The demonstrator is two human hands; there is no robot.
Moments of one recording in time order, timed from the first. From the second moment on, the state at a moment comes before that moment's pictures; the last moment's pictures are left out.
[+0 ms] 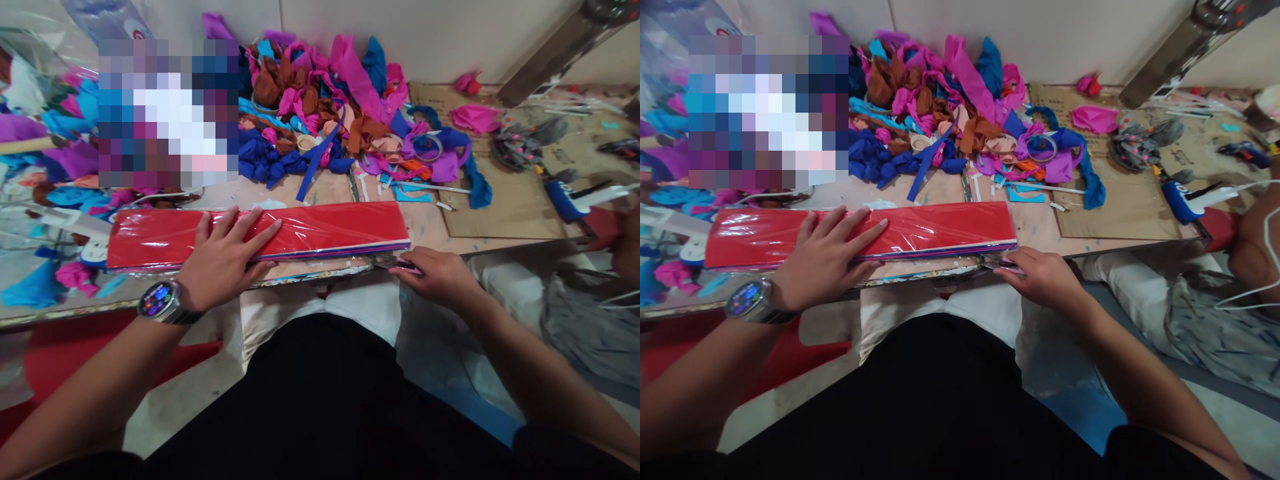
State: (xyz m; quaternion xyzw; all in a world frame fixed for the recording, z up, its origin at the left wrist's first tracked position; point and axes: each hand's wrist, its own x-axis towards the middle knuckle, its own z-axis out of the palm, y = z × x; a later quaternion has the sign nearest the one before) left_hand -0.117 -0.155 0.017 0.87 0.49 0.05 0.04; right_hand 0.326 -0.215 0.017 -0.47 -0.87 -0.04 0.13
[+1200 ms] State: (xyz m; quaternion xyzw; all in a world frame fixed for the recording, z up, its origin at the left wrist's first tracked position) left_hand -0.119 -0.156 0.018 0.87 0.48 0.06 0.04; right_hand 0.288 -0.211 0.005 -0.46 -0.87 -0.01 0.18
